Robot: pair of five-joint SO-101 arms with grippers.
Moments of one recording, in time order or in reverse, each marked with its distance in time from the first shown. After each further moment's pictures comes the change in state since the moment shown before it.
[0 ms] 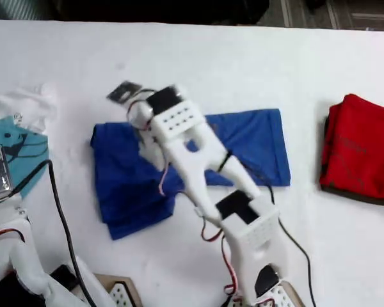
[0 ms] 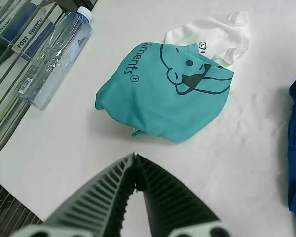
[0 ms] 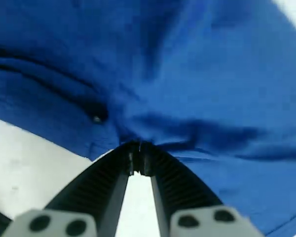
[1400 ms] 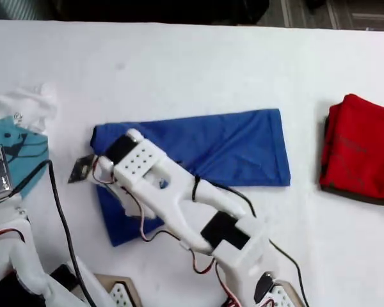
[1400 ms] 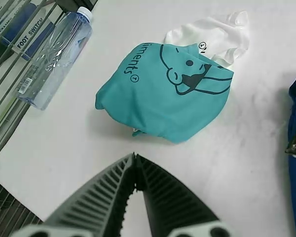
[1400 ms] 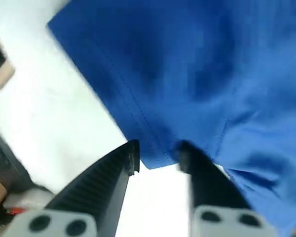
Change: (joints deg) left arm 0.0 0.0 0.0 0.0 0.0; right arm -14.6 -4.4 17.1 -0.6 16.8
